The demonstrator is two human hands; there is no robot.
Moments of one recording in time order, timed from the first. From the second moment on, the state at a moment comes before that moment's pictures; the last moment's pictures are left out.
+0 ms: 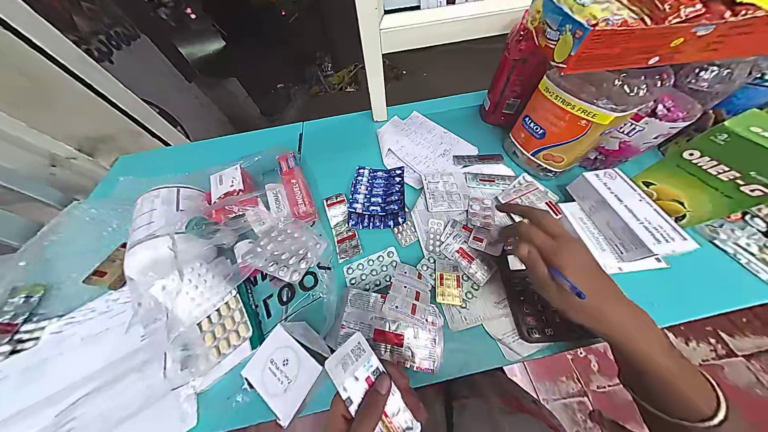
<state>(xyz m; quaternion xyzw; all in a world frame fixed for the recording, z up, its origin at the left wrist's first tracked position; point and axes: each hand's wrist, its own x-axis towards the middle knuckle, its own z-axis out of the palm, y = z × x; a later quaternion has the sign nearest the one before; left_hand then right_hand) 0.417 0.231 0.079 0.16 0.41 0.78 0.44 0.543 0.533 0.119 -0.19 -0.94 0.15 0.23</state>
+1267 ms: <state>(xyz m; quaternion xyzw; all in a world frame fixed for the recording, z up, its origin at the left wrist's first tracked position) 0.424 0.242 0.069 0.20 0.38 0.70 0.57 0.420 0.733 0.122 -0.21 -0.96 0.16 -0.03</state>
